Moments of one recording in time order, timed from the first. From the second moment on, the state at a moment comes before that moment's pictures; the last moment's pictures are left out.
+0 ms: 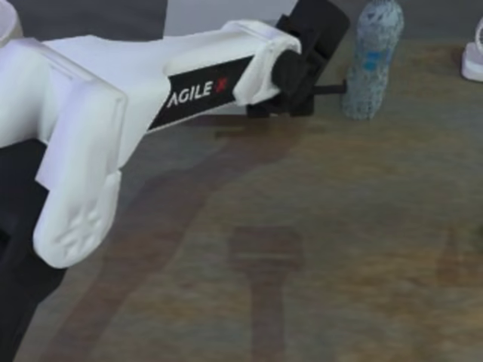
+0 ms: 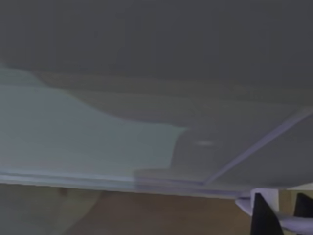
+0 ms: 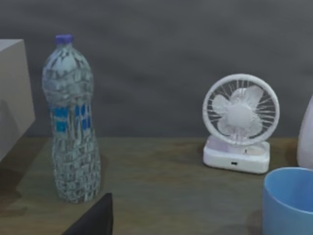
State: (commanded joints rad) left arm -0.69 2.38 1.95 -0.55 -0.41 -0.57; right arm 0.00 0.00 0.00 0.00 0.00 0.00
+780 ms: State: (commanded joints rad) left arm -0.69 2.36 1.92 -0.53 -0.41 -0.58; right arm 0.00 0.00 0.00 0.00 0.00 0.00
